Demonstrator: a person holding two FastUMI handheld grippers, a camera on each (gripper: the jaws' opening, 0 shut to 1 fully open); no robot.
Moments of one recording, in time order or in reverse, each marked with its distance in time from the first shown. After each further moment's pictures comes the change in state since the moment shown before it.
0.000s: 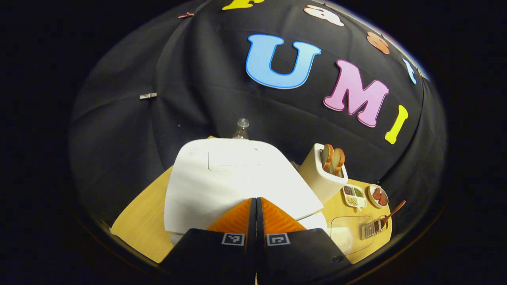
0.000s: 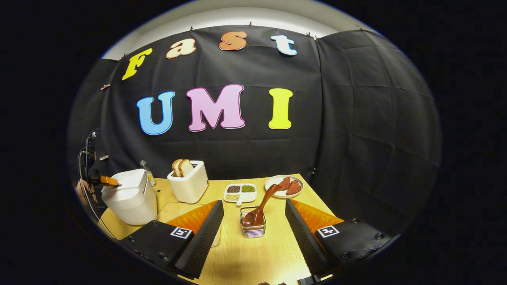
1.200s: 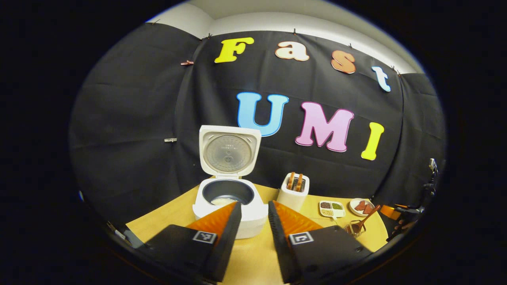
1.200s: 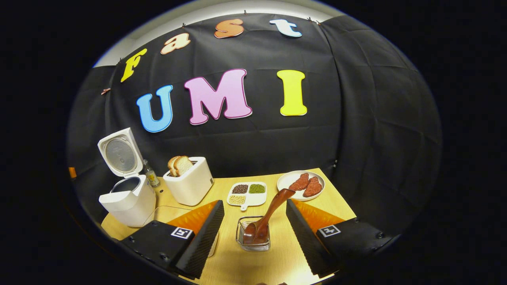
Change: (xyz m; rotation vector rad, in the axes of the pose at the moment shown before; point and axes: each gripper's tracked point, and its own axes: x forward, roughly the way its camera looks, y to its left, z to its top) left arm -0.220 -0.113 -0.018 0.099 -0.271 0.060; right arm 0.126 -0.020 -0.033 0.057 0.080 0.123
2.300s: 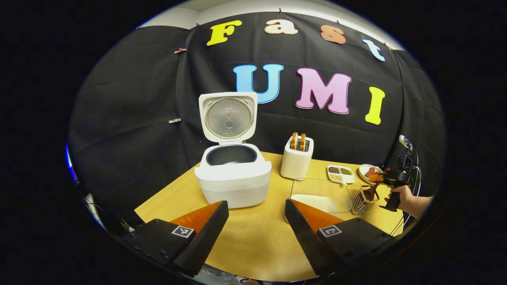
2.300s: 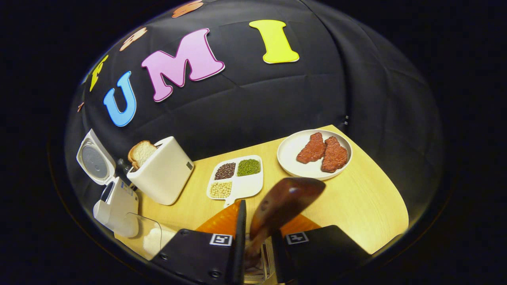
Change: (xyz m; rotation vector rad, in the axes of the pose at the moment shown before) left arm -0.023 -0.004 -0.091 0.069 0.193 0.059; right arm 0.154 -0.028 -0.088 0.166 0.224 -0.014
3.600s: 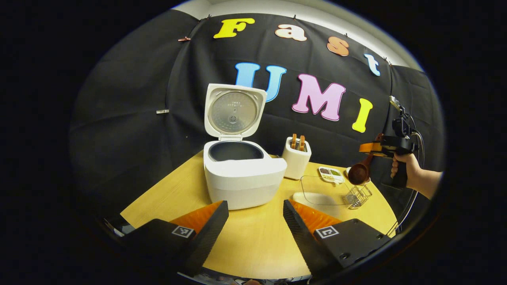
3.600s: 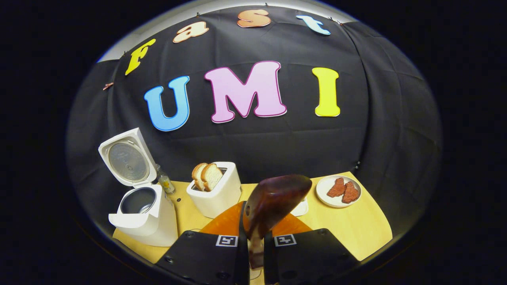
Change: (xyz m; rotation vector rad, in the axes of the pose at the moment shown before) left arm 0.020 0.108 -0.022 -0.057 -0.017 -0.195; right arm -0.119 0.203 0.049 -0.201 -0.192 0.068
